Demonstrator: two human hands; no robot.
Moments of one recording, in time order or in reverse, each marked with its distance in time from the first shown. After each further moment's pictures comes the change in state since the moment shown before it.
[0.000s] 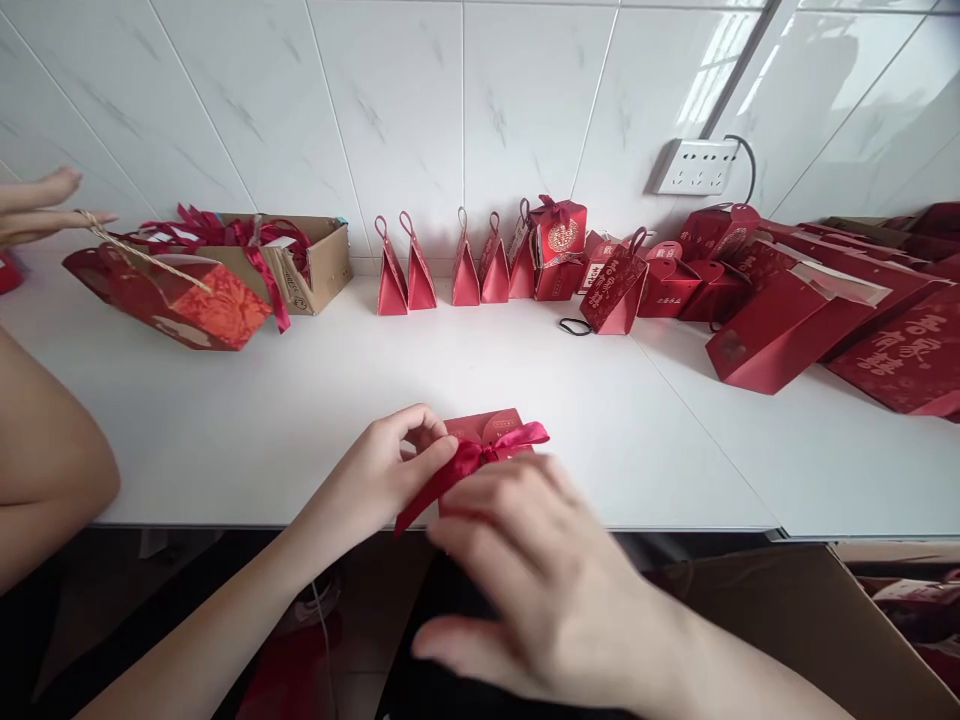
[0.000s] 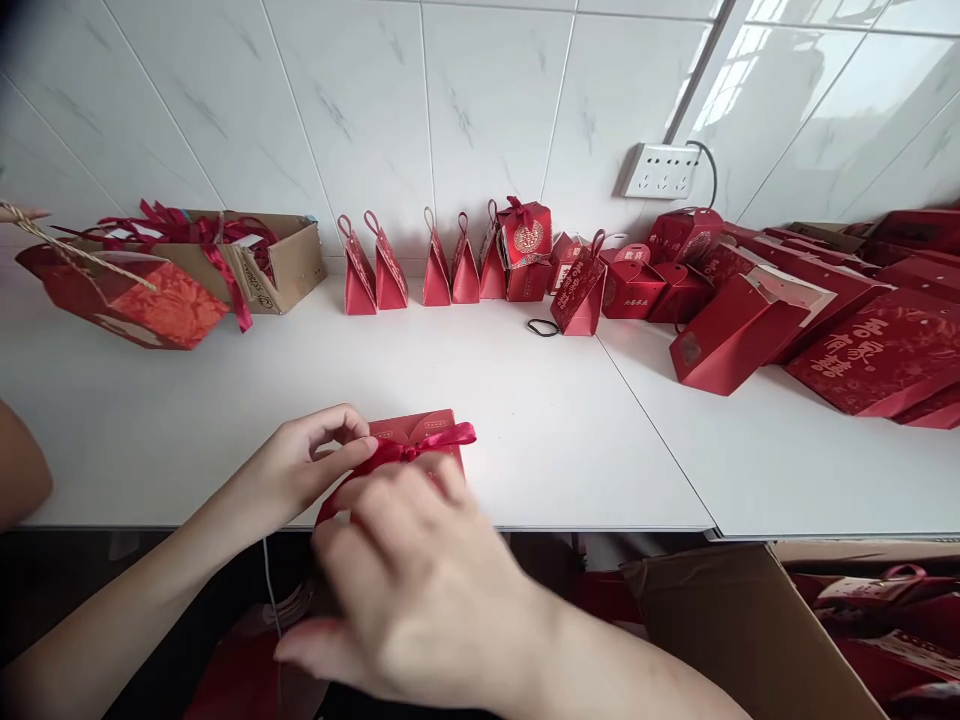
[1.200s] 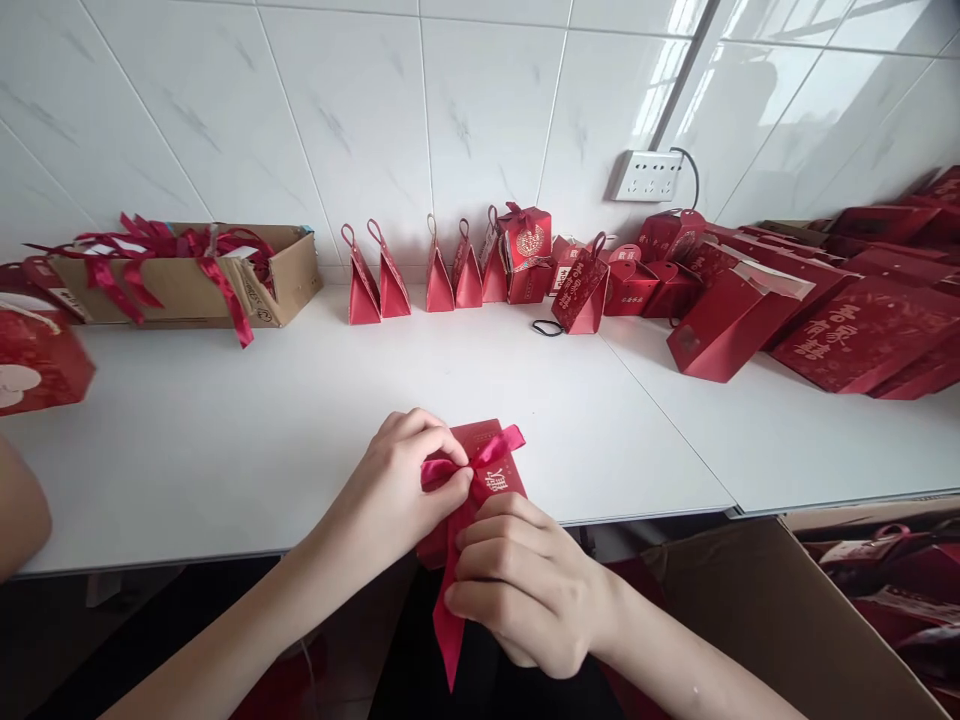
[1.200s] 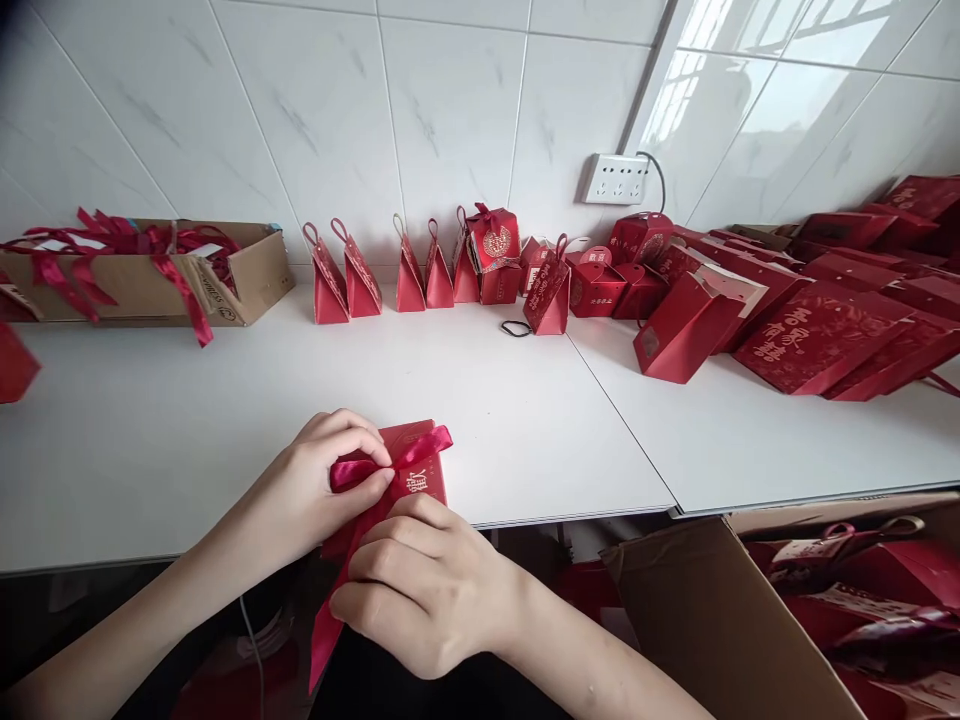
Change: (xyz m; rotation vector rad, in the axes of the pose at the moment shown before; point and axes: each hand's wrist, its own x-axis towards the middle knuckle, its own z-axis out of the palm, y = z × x) left_hand 0.007 0.006 0.025 0.319 0.077 0.290; right_hand -0.026 0.018 0.024 0.158 0.313 -0.275
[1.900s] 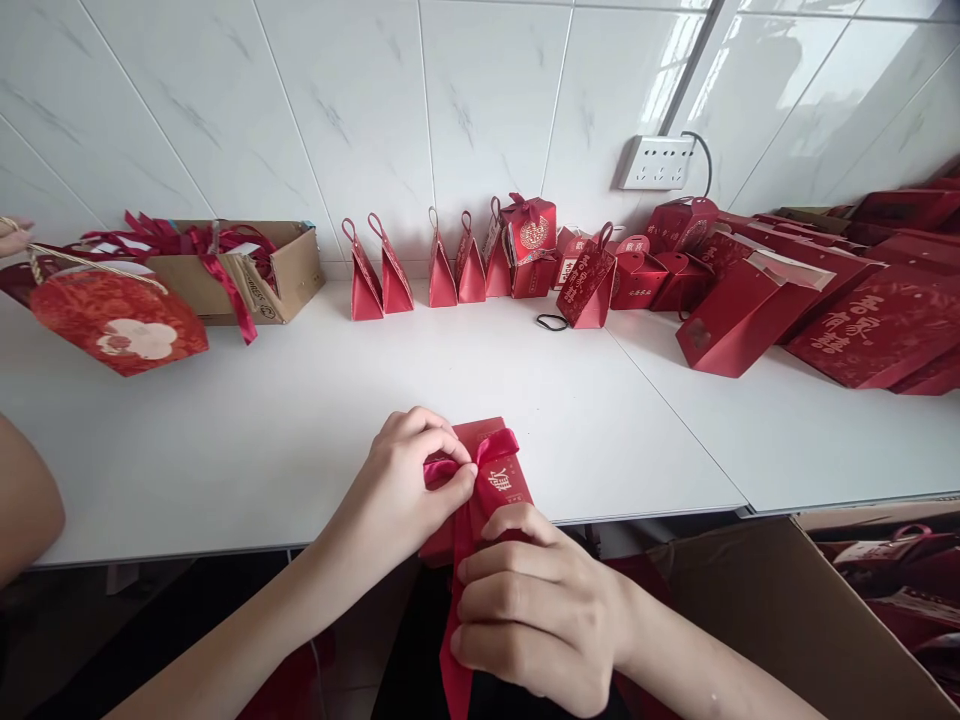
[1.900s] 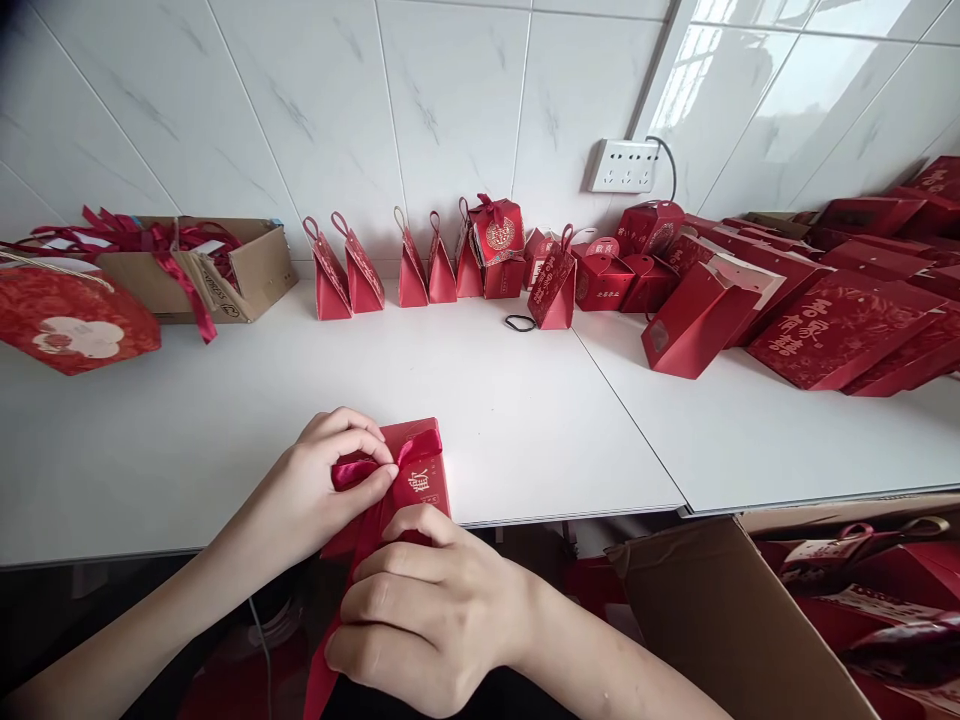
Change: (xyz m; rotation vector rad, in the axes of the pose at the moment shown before) left_hand -0.001 0.003 0.007 -0.019 0.055 -0.044; right_hand -0.002 -0.005 -0.006 0.062 -0.051 -0.019
